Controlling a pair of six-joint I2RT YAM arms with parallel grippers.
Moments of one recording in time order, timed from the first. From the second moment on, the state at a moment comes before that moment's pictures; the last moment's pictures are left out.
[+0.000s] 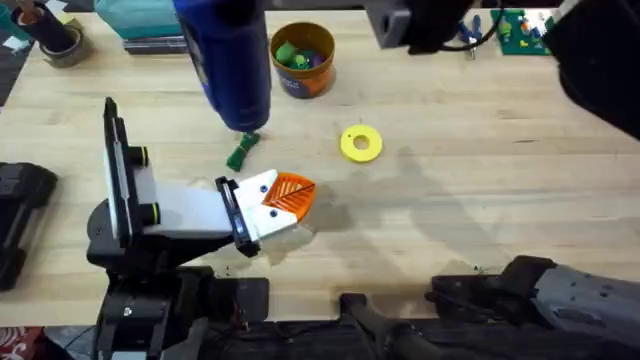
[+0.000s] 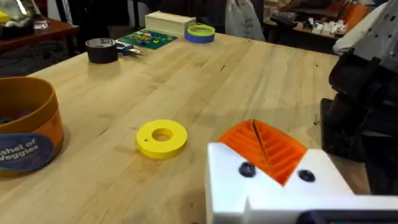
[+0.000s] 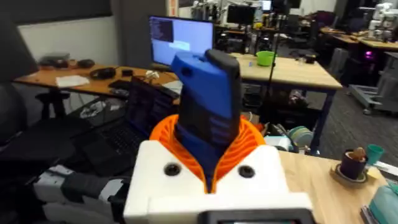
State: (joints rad) left arm 0.00 0.01 0.01 -0.13 1.15 0.04; right arm 0.70 1.27 1.22 0.38 -1.04 0.21
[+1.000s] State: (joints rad) left arm 0.00 0.01 0.01 -0.13 1.15 0.04; right arm 0.70 1.27 1.11 0.45 -1.13 0.15
